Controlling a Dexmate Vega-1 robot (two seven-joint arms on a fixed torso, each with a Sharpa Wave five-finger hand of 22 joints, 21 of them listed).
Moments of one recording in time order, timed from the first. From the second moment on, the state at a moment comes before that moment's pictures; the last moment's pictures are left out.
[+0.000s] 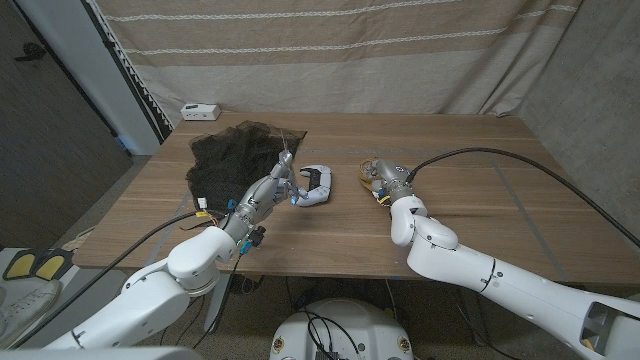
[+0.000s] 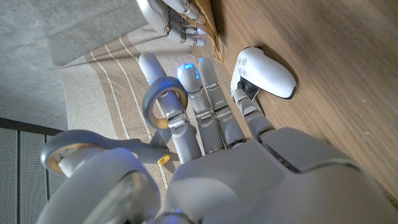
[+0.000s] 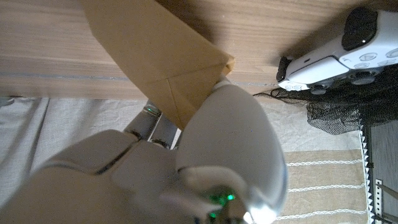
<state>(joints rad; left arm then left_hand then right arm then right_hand) 1.44 0.86 0.23 -2.18 -0.58 -0.02 0.21 0.31 -0.16 -0.33 -0.11 0.37 1.30 0.06 0.55 0.32 1.08 -0.05 1.08 0.91 0.77 -0.08 0.55 0.83 0.32 0.07 0.22 0.23 -0.80 -0.67 -0.93 -2.03 -0.40 -0.88 -0.38 1.46 0.18 0.20 -0.12 0.19 0.64 -0.06 0.33 0.22 0.80 -0.16 0.53 0.23 0.82 -0.10 0.66 0.44 0.48 -0.05 1.28 0.35</state>
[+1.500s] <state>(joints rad) 1.38 0.88 0.28 -2.20 -0.59 0.04 0.20 0.32 -0.15 -0.34 -0.10 0.38 1.30 0.06 0.55 0.31 1.08 -0.05 1.10 0.91 0.77 -0.08 0.56 0.82 0.33 0.07 0.22 0.23 -1.00 -0.66 -0.66 -1.90 -0.44 -0.29 -0.65 1.47 0.17 0.19 -0.13 0.20 0.69 -0.09 0.33 0.22 0.83 -0.19 0.52 0.23 0.86 -0.11 0.65 0.43 0.41 -0.04 1.36 0.34</state>
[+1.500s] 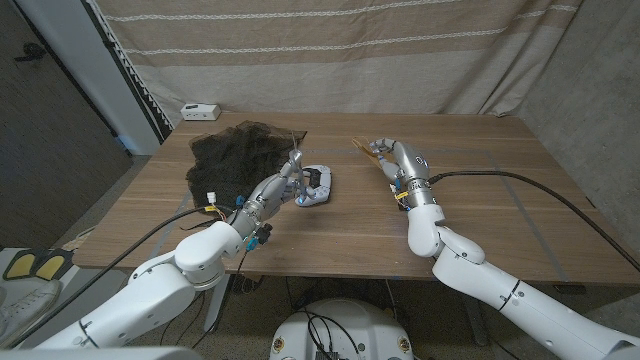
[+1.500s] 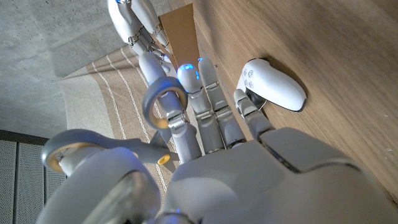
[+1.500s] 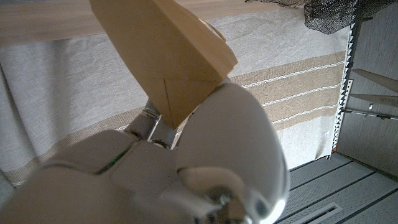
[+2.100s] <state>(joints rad) 1.34 0.90 0.30 -2.21 -0.60 0.07 0.18 0.32 -0.15 -0.34 -0.10 0.37 1.30 0.06 0.56 0.31 1.08 -0.05 1.10 0.91 0.77 -0.08 0.56 0.82 0.33 0.07 0.22 0.23 -0.98 -0.67 -0.64 -1.83 -0.52 -0.13 -0.66 1.47 0.17 0.18 -0.13 0.20 0.69 -0.11 0.32 0.22 0.83 -0.19 0.52 0.23 0.86 -0.11 0.65 0.44 0.39 -0.04 1.37 0.33</state>
